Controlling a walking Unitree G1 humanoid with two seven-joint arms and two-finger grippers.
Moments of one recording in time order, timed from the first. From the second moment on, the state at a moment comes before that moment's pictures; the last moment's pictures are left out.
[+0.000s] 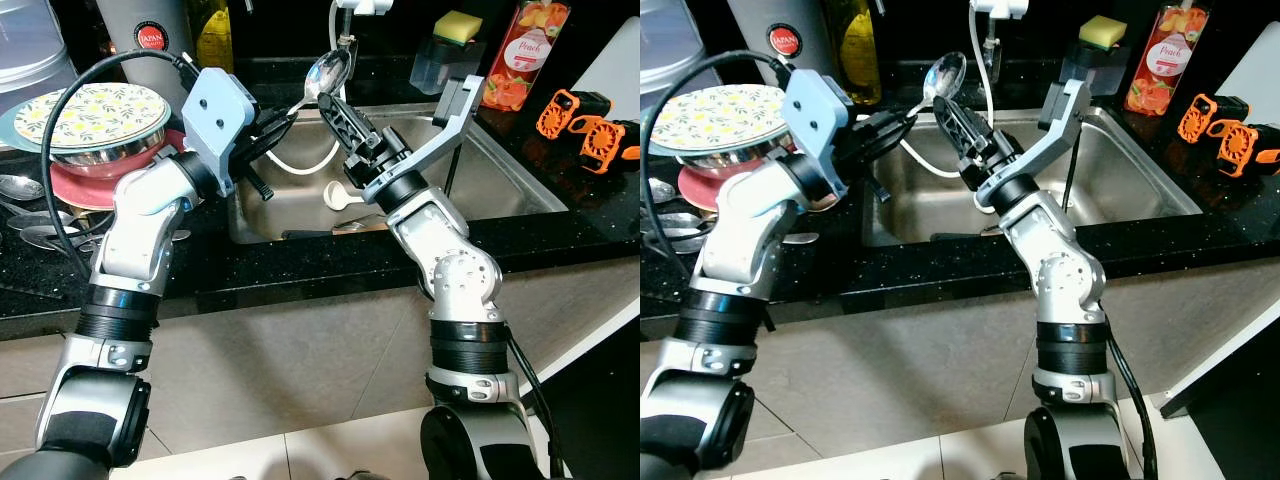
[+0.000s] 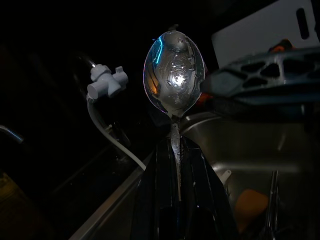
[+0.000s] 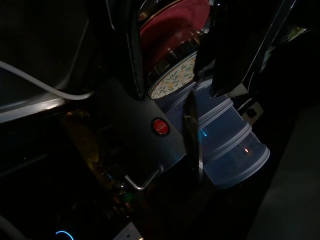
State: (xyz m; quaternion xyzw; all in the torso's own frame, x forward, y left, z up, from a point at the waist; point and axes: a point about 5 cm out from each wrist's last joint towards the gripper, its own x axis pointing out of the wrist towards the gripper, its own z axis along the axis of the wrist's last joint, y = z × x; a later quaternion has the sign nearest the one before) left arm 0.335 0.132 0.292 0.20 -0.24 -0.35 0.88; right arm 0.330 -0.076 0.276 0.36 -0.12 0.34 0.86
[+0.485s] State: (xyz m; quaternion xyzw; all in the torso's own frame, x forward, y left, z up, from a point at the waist) left arm 0.335 0.126 0.273 0.18 -0.21 -0.35 0.89; right arm 0.331 -0.076 0.279 0.36 -0.12 0.34 0.86
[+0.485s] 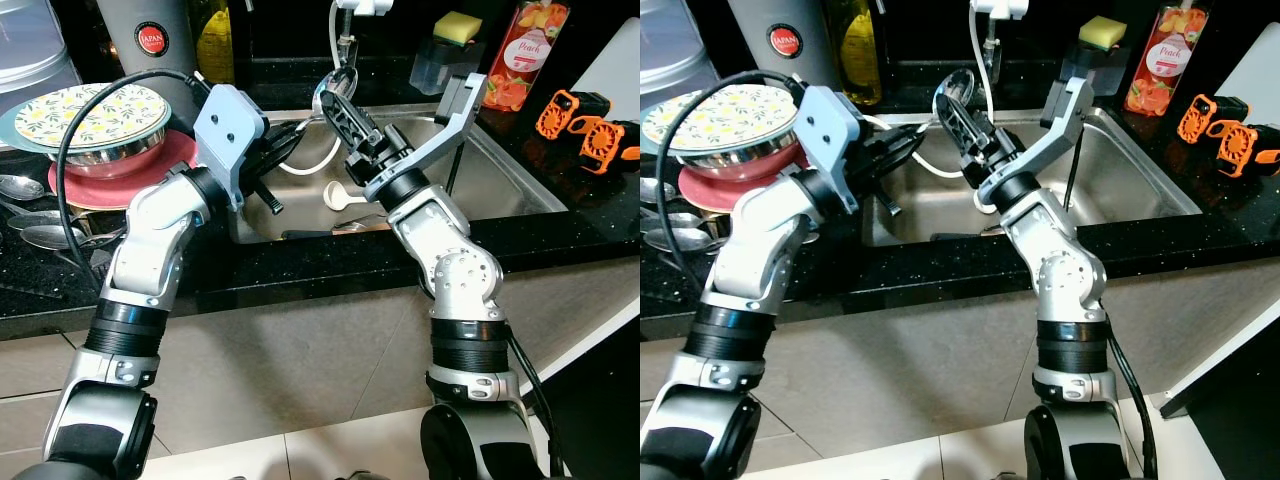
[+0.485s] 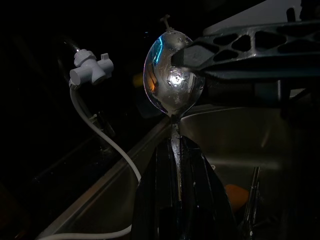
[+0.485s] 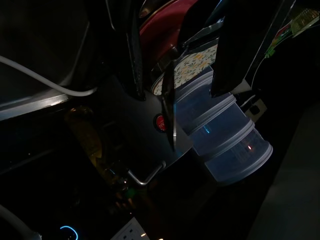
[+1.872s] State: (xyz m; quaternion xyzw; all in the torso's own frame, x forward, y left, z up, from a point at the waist) left arm 0.316 0.147 0.258 0.08 -0.19 -0.31 0.93; right arm 0.356 -0.097 0.250 0.26 -0.10 0.17 0.95
